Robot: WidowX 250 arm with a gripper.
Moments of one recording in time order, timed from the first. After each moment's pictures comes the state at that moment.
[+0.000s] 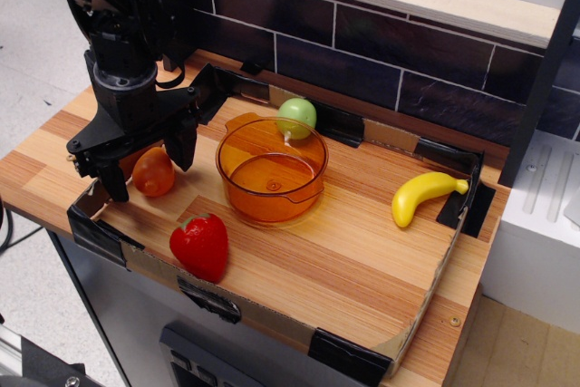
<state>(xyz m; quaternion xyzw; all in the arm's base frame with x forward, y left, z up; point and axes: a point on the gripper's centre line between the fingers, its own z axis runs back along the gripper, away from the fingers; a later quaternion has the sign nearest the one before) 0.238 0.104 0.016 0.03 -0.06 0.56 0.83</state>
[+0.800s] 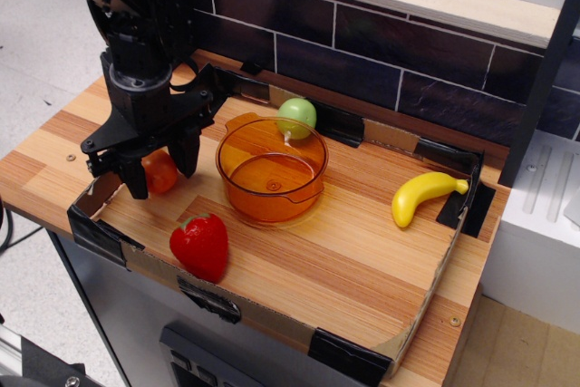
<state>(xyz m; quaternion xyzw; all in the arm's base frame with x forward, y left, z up) 0.240 0.102 0.013 0.04 -0.05 0.56 0.82</state>
